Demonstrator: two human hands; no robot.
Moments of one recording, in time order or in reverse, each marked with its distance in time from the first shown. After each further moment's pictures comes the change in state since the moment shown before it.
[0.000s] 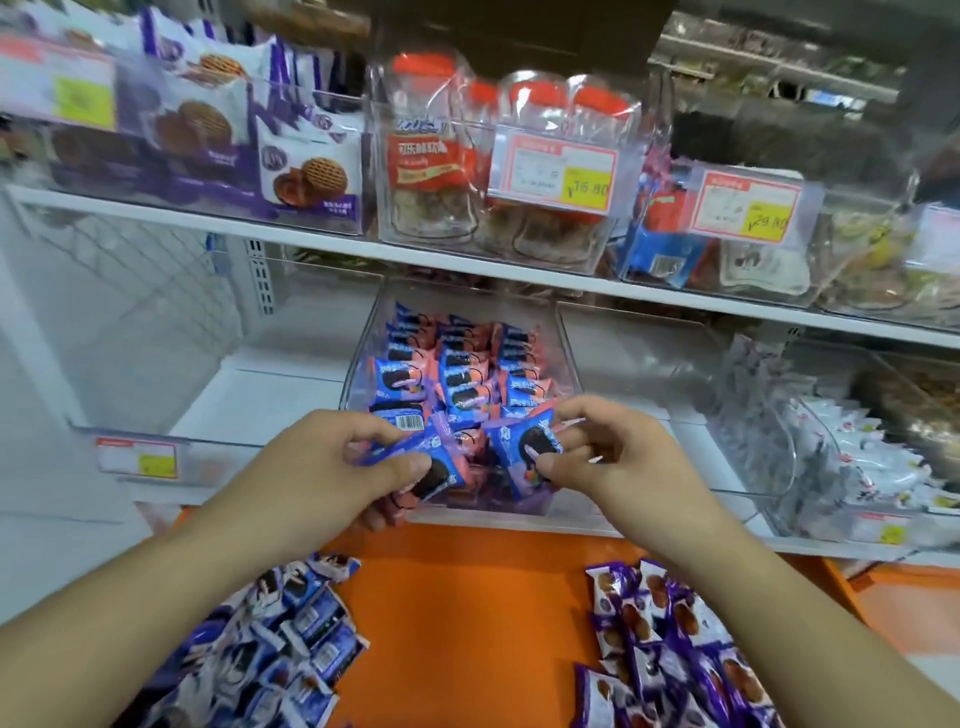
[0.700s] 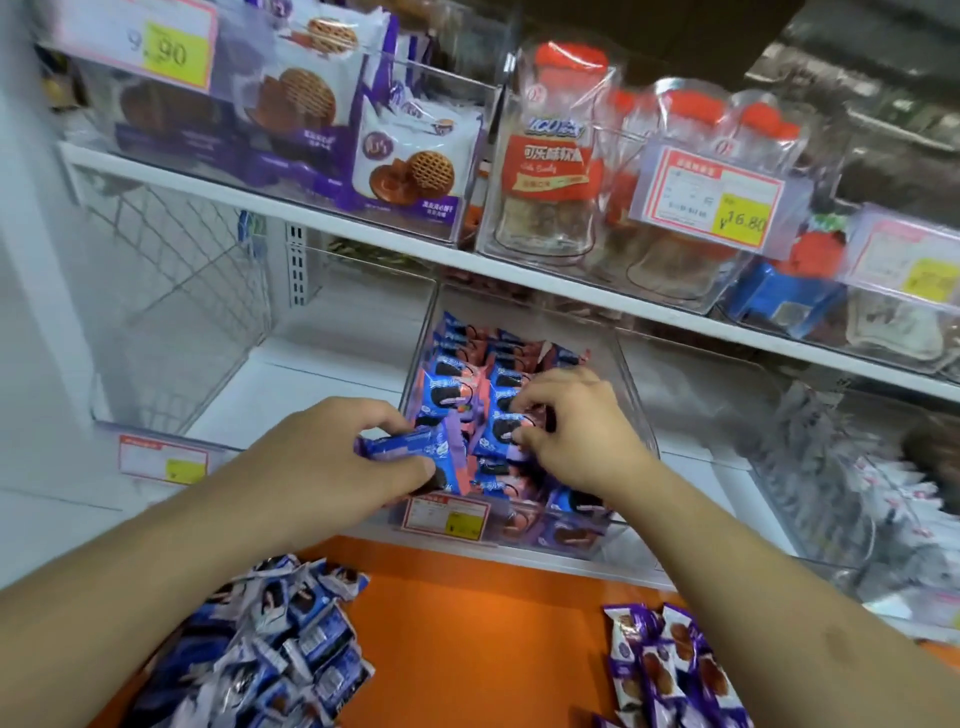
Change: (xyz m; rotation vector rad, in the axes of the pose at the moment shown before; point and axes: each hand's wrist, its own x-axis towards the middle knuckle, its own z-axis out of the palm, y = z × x) left_hand 0.029 -0.027 -0.048 0.191 0.061 -0.032; right_hand 0.126 -0.001 0.069 -0.885 0.004 -0.336
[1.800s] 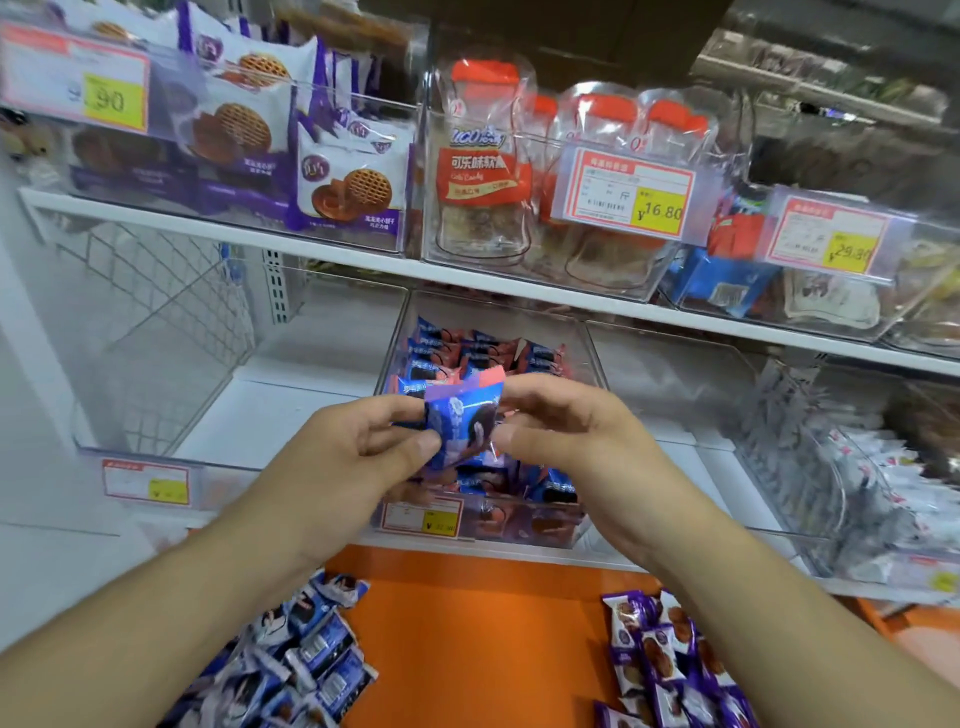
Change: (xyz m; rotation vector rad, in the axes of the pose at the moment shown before) left_hand -0.012 0.031 0.029 -0.634 -0.047 0.099; right_hand -0.070 -0.029 -0.055 1.151 -0.108 0.131
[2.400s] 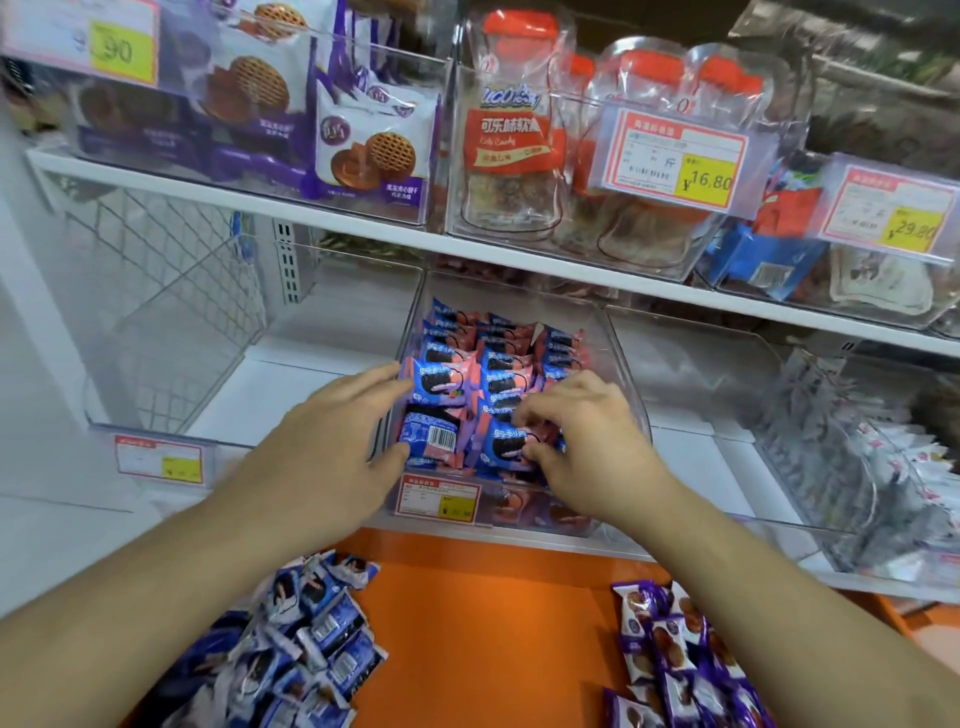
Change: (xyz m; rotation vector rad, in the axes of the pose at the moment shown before) left_hand 0.017 -0.025 -0.029 0.985 0.101 0.208; right_hand 0.033 0.053 -0.010 -1.162 0.084 -0.210
